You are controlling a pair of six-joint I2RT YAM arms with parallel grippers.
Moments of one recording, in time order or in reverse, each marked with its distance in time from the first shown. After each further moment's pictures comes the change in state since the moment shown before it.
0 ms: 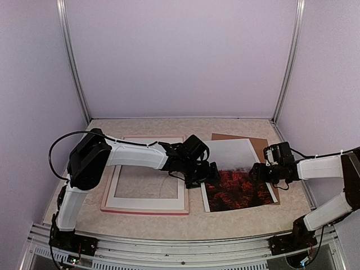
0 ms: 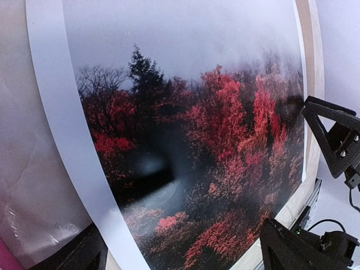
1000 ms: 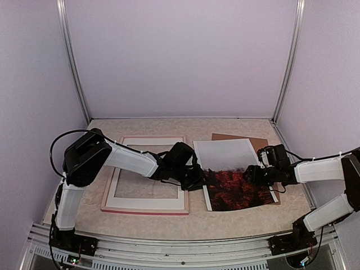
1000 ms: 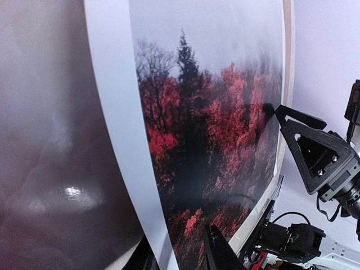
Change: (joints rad) left arm 0.054 -0.048 -0.277 0.395 0.154 -0.140; right arm 0.108 -0.010 -0.027 0.046 -0.013 0.056
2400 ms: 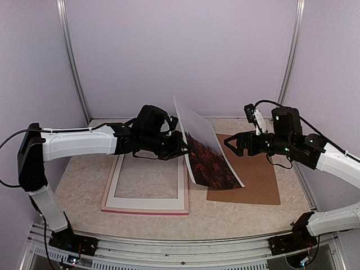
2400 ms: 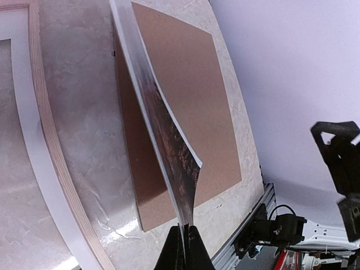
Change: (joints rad) left arm 0.071 -0.469 -0.067 -0.270 -0.148 0.287; right arm 0.271 -0.295 0.393 -0.285 -0.061 -0.178
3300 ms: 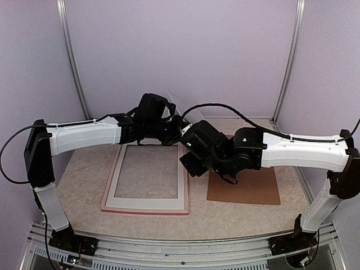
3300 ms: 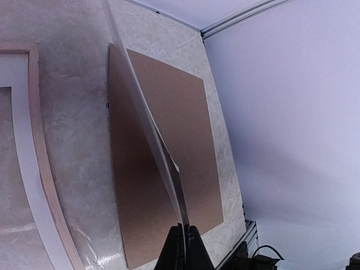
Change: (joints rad) left arm 0.056 0.077 0.150 0.030 -0.050 -0.064; right arm 0.607 0.562 0.559 -0.370 0.815 -0.052
